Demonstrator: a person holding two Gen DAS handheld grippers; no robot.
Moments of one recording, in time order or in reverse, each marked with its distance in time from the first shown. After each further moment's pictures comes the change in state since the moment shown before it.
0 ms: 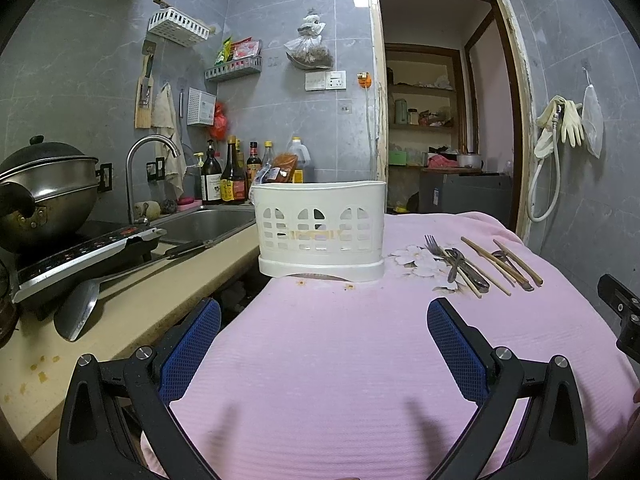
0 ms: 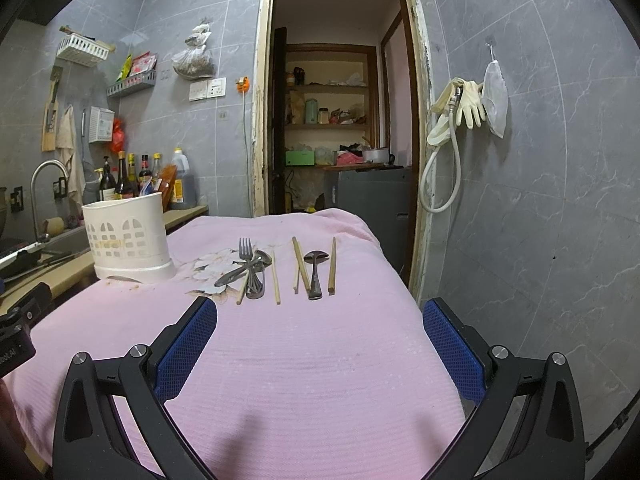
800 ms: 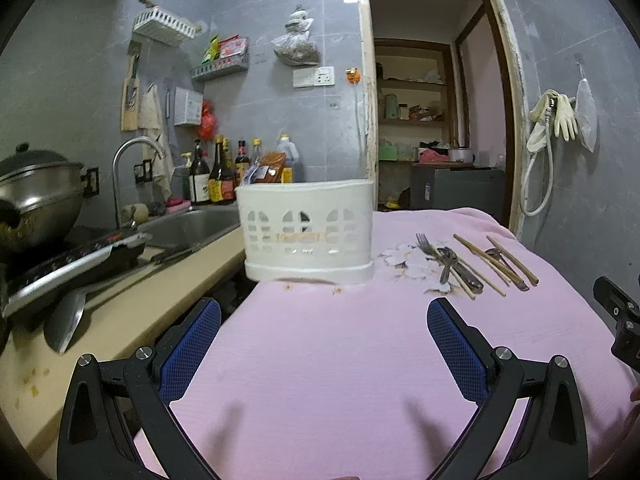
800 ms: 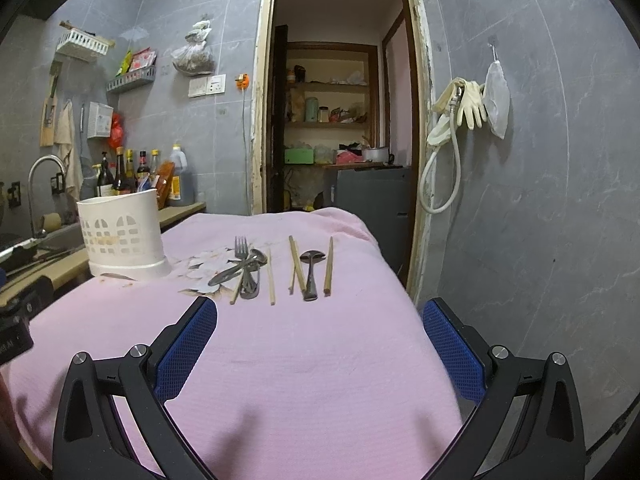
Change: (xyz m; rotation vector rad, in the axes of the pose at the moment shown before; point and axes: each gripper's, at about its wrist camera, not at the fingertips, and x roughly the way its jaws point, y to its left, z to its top) left arm 0.013 -0.010 0.013 0.032 0.012 -0.037; right arm 0.002 0.001 -0.001 -0.023 -0.005 -0.017
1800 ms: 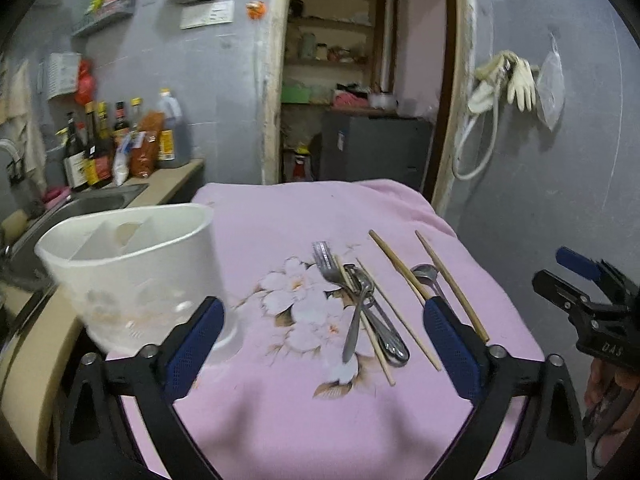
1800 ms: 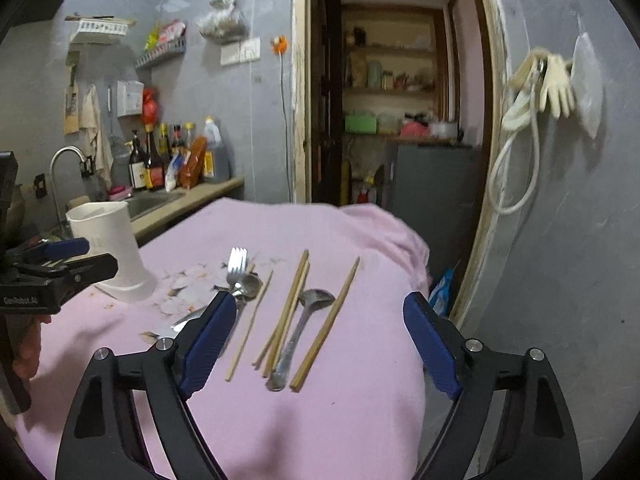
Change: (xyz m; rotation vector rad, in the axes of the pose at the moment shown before) left arm 0.153 -0.076 0.097 0.076 0.271 -0.342; right arm 0.146 -0.065 0.079 -0.059 0.191 0.292
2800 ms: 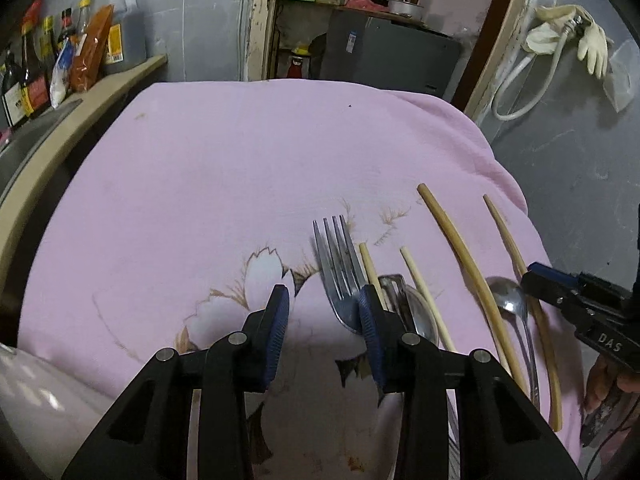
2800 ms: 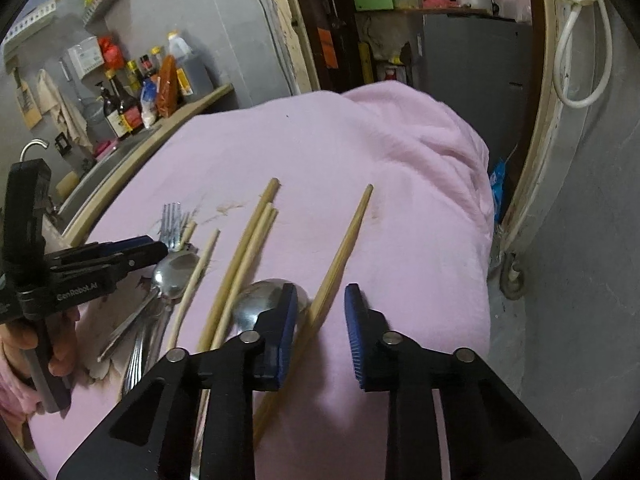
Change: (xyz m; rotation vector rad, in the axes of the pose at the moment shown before) left arm 0.191 0.045 0.021 -0.119 0.372 -0.062; right arm 0.173 -0.058 0.016 0.138 0.436 0.164
